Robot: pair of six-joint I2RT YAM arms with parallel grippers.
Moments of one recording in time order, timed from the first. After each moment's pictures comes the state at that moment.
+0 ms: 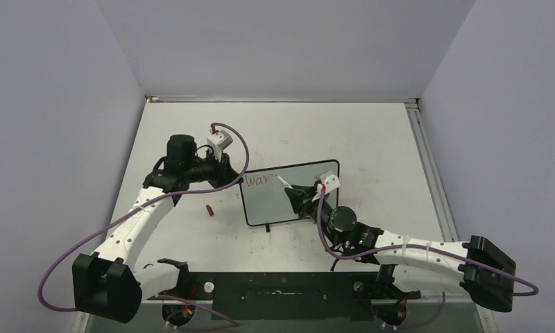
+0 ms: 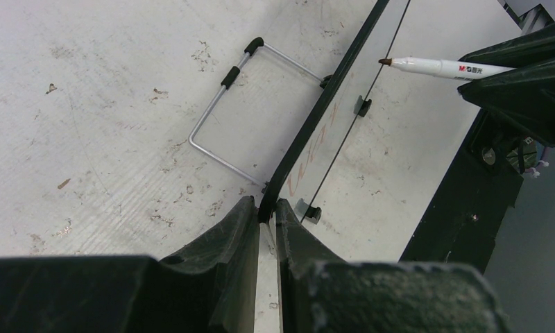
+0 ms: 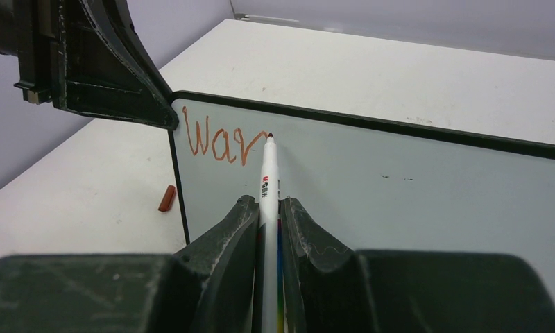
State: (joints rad) left arm -0.25 1.15 0.89 -0.38 0.71 0.03; right arm 1.11 1.04 0.42 0.63 0.48 0.21
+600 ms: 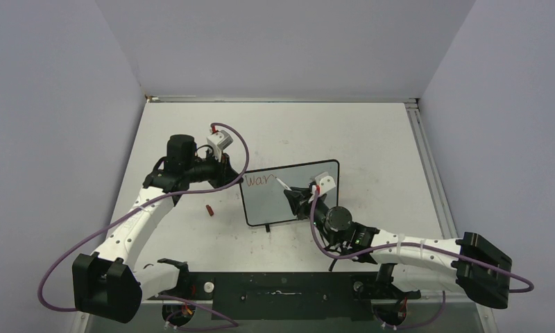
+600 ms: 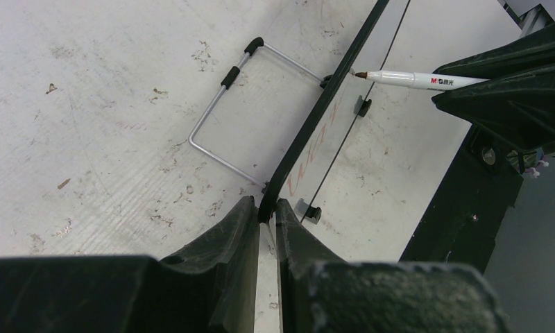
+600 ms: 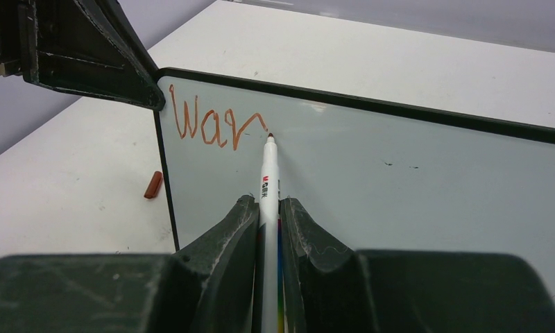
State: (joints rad) left arm -0.25 1.15 0.89 -0.38 0.71 0.03; right arm 1.11 1.07 0.41 0.64 0.48 0.19
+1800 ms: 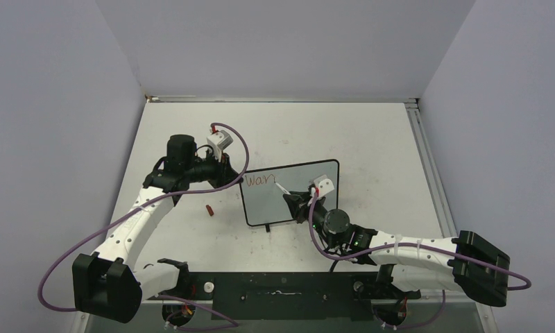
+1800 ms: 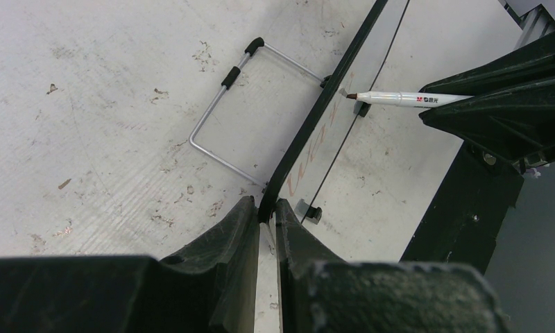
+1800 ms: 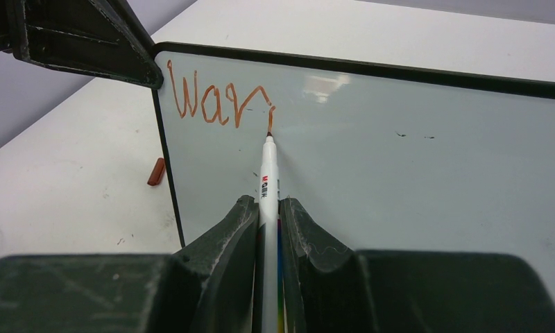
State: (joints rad) left arm -0.25 1.15 0.89 -0.38 0.71 0.04; right arm 1.12 1.09 0.38 0.65 0.49 0.23
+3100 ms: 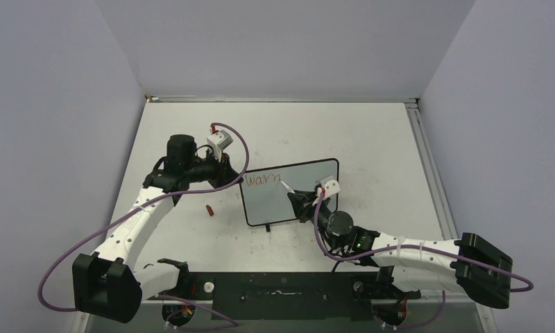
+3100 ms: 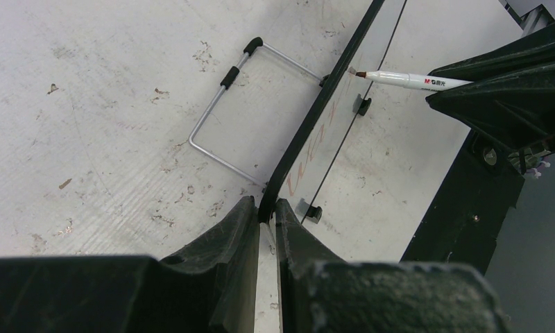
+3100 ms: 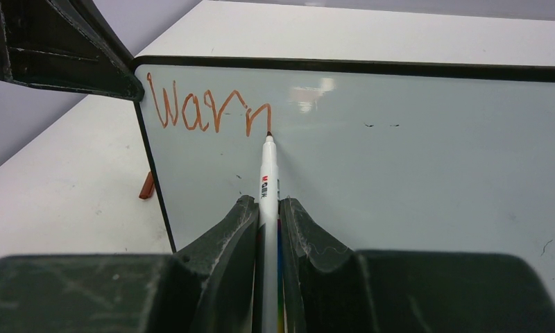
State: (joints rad) left arm -0.25 1.15 0.89 -0.38 0.71 0.04; right arm 1.12 1.06 0.35 0.68 0.55 0.25
